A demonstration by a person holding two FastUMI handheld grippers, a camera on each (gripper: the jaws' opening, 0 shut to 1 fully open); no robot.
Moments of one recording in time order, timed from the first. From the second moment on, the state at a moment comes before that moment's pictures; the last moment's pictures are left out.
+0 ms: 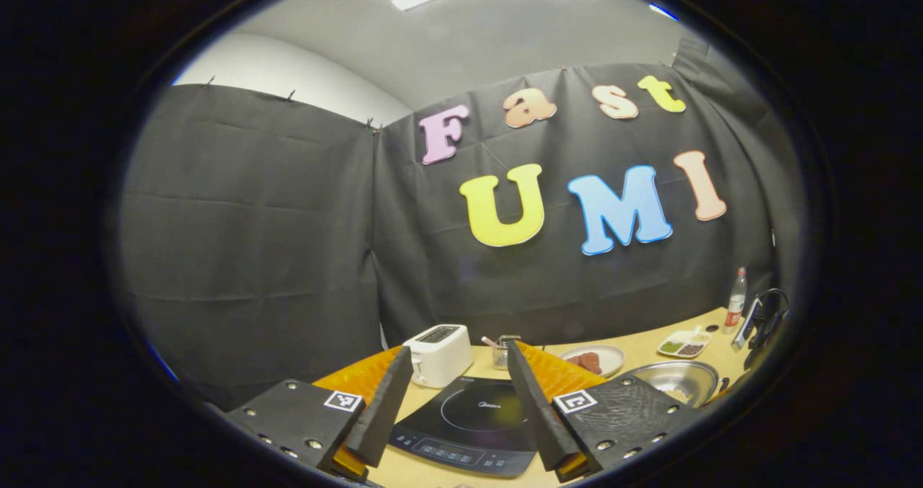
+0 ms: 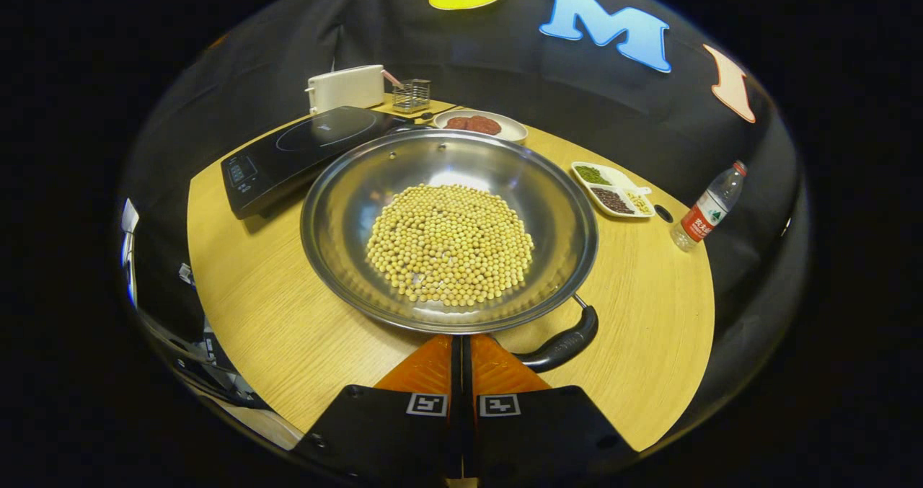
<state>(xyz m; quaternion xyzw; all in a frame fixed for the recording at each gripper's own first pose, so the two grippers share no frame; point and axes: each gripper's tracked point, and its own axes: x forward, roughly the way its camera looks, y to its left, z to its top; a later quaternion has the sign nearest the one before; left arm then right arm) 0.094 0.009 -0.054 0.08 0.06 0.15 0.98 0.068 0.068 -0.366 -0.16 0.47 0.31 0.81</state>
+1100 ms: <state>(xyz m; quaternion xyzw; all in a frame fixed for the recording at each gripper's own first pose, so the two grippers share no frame) 0.116 -0.037 -0.073 0.09 0.08 0.13 0.98 0.155 0.020 -0.336 -0.08 0.38 0.20 0.90</state>
